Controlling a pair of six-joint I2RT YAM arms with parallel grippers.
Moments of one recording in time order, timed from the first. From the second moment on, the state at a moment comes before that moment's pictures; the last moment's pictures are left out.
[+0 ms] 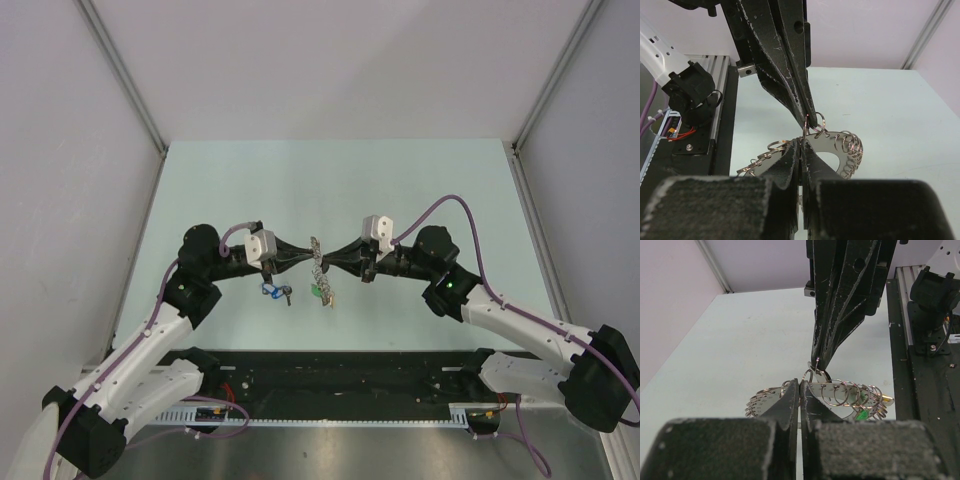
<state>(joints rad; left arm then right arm) -0.49 0.83 0.65 0.18 0.87 0.22 0.80 1.09 0.71 0.48 -0.62 -0.10</state>
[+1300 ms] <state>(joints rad) -0.49 0.84 0.65 0.18 0.87 0.22 0.81 1.09 0.71 0.48 -0.59 -0.10</state>
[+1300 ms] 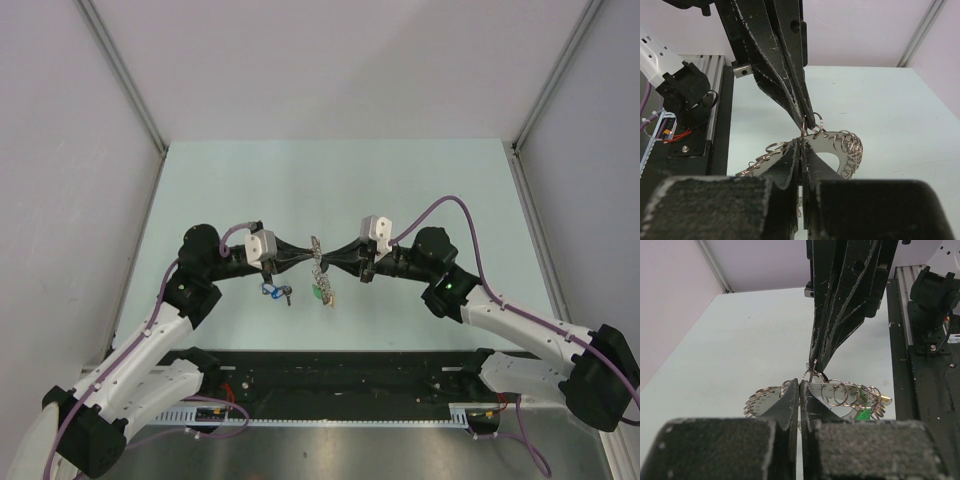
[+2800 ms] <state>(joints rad) -0.49 0.84 0.65 0.17 0.86 0.22 0.82 1.08 0.71 0.47 -0.55 -0.10</state>
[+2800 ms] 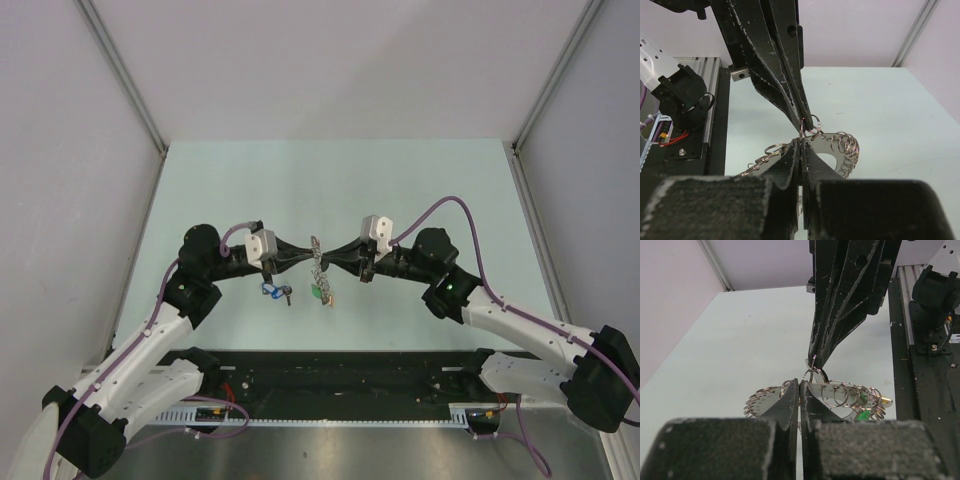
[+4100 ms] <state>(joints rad) -0.54 0.84 0.65 0.10 0.74 0.23 0.85 1.13 0.75 0.44 -0.47 -0.10</state>
